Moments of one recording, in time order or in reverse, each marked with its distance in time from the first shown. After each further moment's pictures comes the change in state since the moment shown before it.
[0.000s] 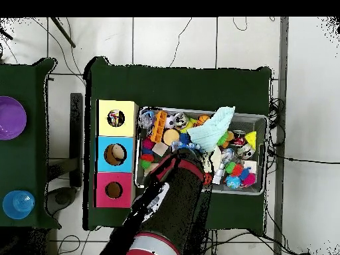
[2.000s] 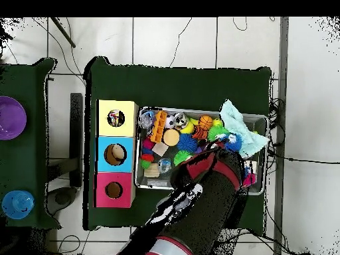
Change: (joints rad) arm -0.062 0.043 -0.189 -0.070 0.164 -0.062 0.010
